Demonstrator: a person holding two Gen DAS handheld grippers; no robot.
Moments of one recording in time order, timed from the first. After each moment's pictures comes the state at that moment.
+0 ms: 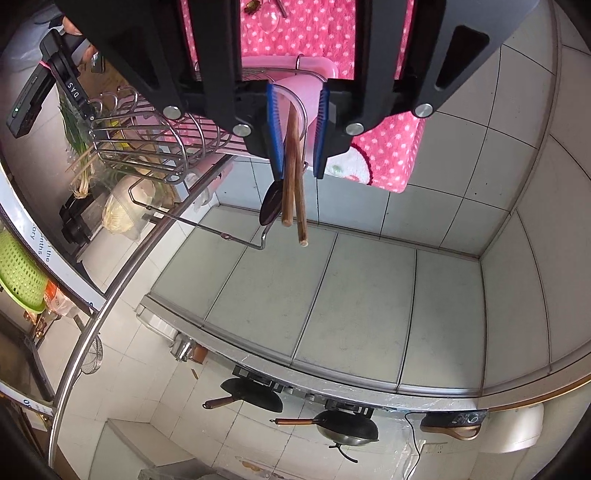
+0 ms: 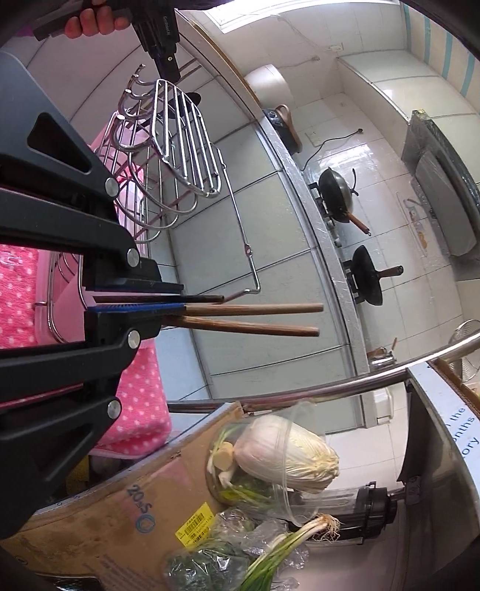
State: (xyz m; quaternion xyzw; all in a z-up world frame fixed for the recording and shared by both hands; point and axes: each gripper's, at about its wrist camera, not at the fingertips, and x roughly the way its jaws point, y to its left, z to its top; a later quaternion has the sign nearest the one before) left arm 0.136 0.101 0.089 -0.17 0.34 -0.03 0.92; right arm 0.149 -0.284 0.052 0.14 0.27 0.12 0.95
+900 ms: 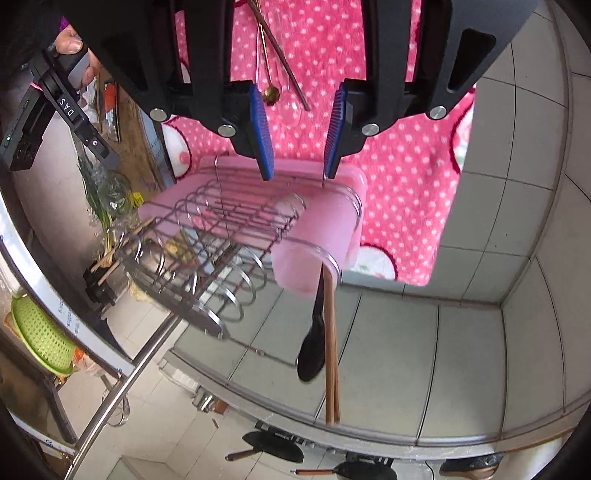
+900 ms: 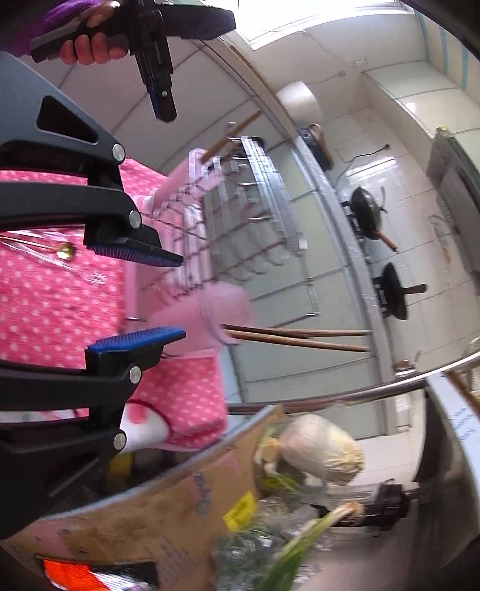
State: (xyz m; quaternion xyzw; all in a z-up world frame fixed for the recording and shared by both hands) left arm 0.060 0.067 0.029 -0.17 0.44 -0.10 0.88; right arm 0.057 -0.278 0.031 0.13 0.34 0.15 0.92
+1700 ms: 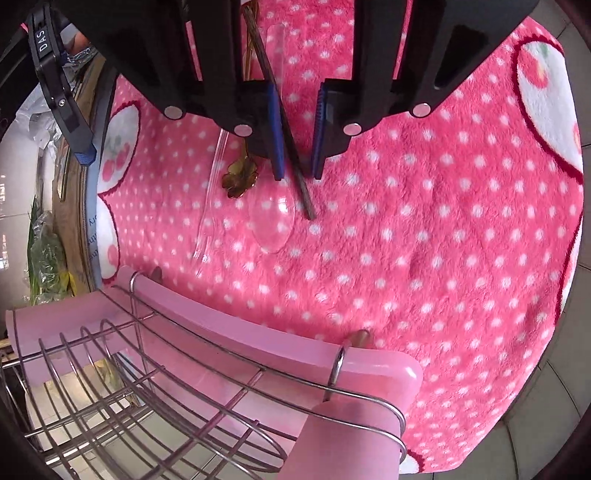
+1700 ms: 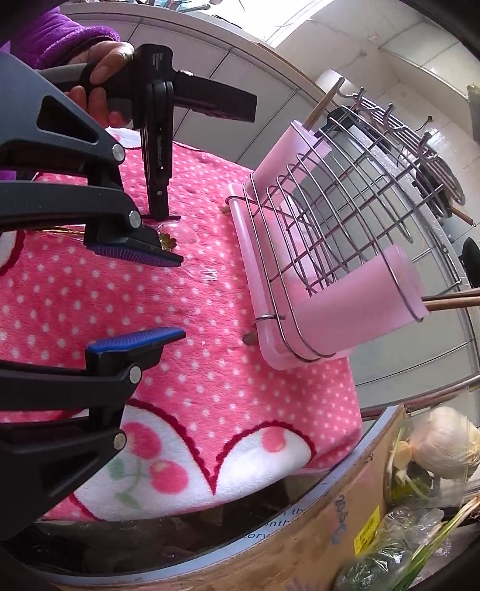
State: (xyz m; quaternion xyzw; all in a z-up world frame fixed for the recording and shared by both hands) left arm 0.091 -0.004 -0.119 -0.17 0.65 -0.07 0.74; right arm 0.052 -0.274 -0.054 0.17 0.46 0.17 0.85
